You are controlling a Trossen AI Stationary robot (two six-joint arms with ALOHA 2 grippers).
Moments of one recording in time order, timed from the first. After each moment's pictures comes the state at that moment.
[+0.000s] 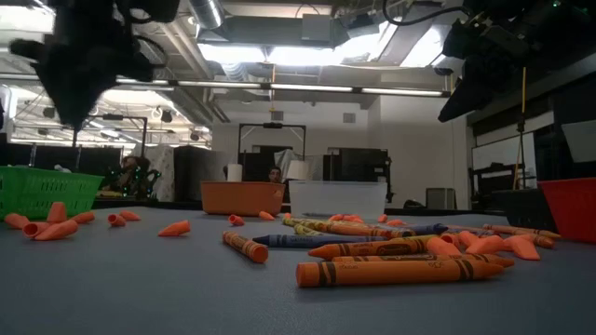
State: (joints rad) left arm -0.11 1.31 1.00 -1.42 -0.19 -1.41; right arm -0.28 0.84 0.69 -0.59 -0.06 0.05
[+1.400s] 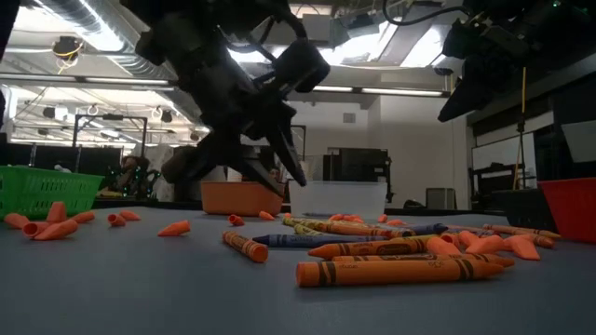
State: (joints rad) left arm -0.17 1.81 1.00 -0.07 -0.08 -1.48; right arm -0.28 0.84 0.69 -0.59 -0.06 0.05
